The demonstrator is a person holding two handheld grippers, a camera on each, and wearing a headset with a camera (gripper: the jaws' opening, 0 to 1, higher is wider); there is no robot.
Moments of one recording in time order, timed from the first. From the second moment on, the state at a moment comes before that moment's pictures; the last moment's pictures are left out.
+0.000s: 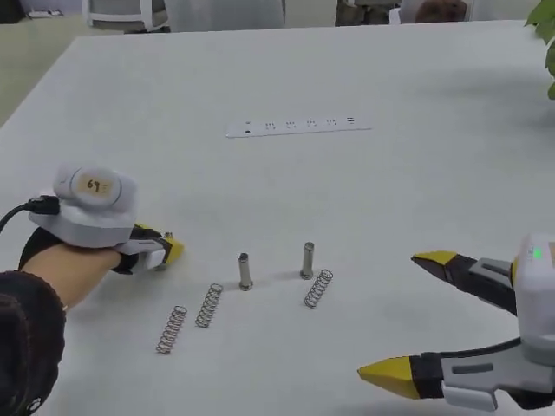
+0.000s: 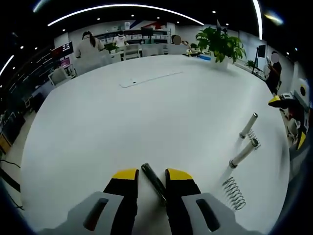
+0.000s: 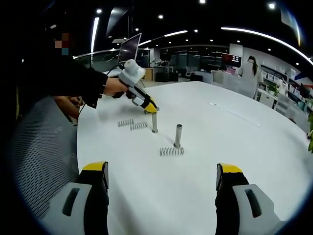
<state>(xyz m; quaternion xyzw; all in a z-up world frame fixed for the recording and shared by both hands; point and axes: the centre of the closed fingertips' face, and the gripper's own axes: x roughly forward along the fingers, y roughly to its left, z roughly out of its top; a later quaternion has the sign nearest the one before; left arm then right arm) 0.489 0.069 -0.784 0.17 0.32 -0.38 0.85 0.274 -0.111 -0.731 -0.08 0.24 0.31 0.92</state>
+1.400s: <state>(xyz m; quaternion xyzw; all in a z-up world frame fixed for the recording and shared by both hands) 0.479 0.063 -0.780 0.18 0.33 -0.39 0.84 0.274 -0.111 -0.730 -0.08 0.23 0.31 0.92</state>
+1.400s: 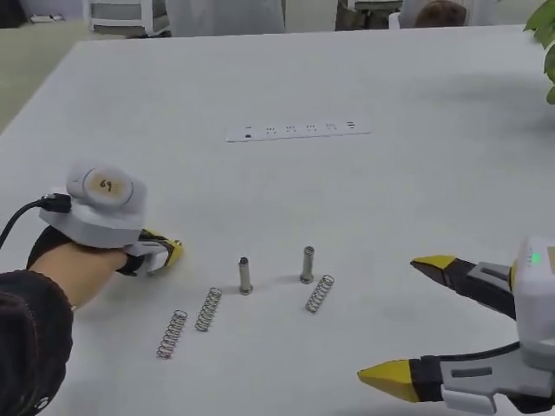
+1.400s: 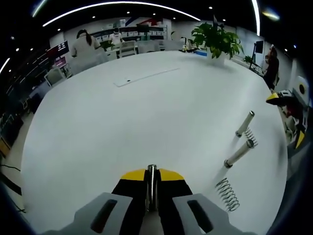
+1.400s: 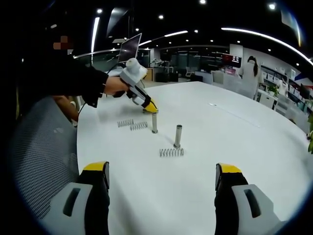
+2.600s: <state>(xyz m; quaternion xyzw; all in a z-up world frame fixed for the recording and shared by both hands) 0.437 0.092 -0.744 0.14 0.30 -0.38 0.86 0.272 -0.098 -0.715 -0.10 0.22 0.33 0.91</state>
